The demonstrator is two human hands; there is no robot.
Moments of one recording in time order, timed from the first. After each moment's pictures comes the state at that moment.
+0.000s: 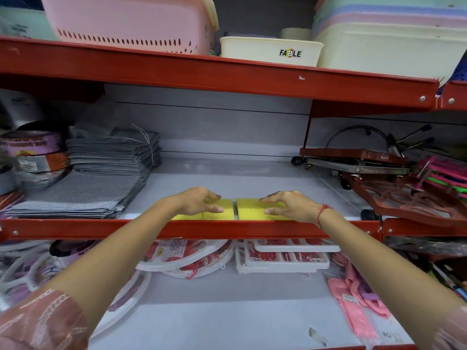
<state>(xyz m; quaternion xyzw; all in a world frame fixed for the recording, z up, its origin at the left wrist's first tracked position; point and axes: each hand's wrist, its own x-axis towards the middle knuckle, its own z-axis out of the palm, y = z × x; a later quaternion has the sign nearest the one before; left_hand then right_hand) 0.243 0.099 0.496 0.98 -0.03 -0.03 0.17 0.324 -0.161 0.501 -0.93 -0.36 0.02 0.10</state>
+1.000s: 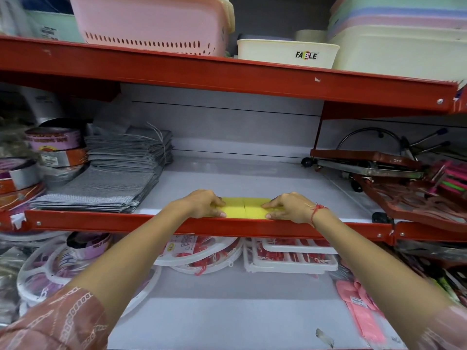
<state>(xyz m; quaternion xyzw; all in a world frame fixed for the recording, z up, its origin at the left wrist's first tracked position) 0.230 0.104 0.490 0.99 -0.01 -0.02 0.10 0.323 -0.136 0.494 -0.93 -0.36 0.03 0.05</state>
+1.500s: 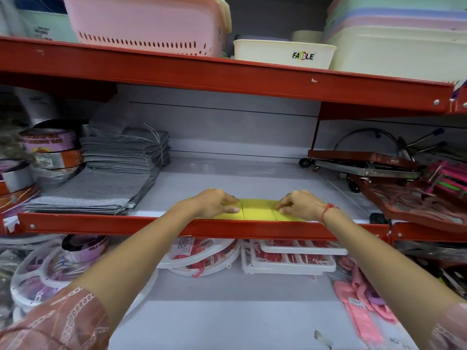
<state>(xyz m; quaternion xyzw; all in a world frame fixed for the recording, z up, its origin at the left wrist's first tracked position) 0.239 0.081 0.495 0.99 -0.05 0.00 0.14 0.336 -0.156 0.500 -0.94 -0.33 0.01 0.08</state>
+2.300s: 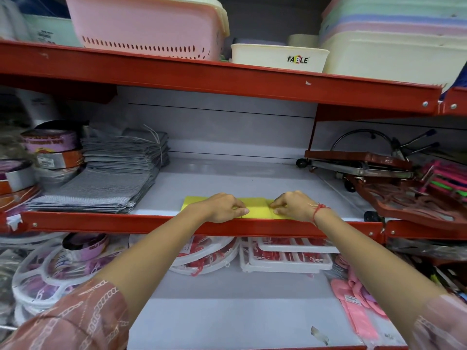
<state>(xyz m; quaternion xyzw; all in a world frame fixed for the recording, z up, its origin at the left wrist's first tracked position) 0.233 0.055 0.493 0.99 -0.07 -0.02 0.13 0.328 -0.151 0.497 -0.95 -0.32 0.01 0.06</state>
